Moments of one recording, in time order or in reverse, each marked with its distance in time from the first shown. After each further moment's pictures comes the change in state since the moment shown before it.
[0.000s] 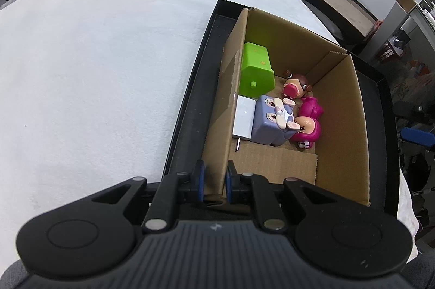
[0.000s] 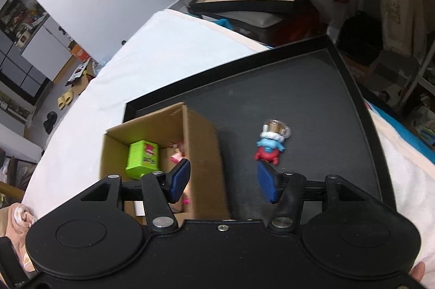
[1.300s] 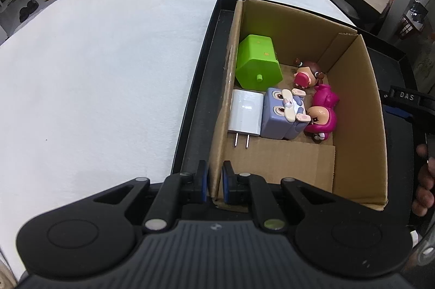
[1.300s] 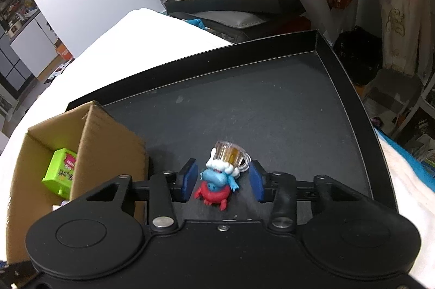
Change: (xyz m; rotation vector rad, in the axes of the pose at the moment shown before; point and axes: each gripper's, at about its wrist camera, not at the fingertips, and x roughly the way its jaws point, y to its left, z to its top) left arm 0.006 -0.032 0.002 0.087 0.027 0.168; right arm 0.091 -0.045 0.002 -0.107 -0.099 -0.065
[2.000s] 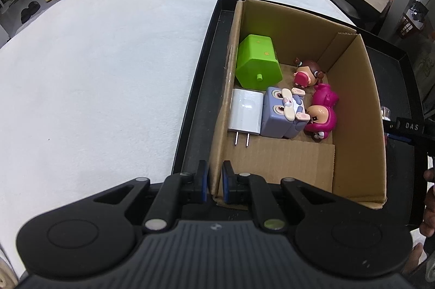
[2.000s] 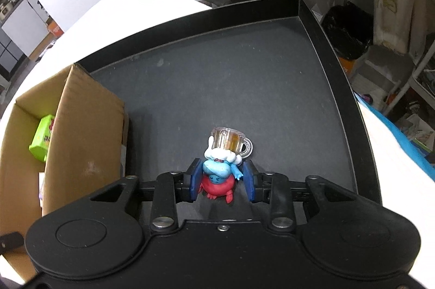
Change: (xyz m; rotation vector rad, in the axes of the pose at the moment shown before) left arm -0.001 -0.002 -0.001 -0.001 -0.001 0.007; right arm -0.005 -0.016 -0.019 -0.012 0.139 -0.027
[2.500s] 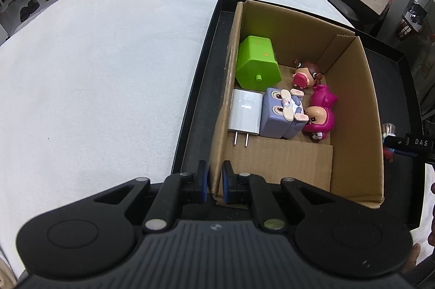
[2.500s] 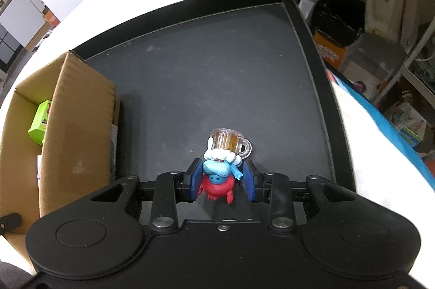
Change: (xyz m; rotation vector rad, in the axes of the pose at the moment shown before) left arm -0.003 0.002 0.000 -0.008 -0.003 -0.013; right arm -0.006 -0.011 -0.007 0.023 0.059 -0.026
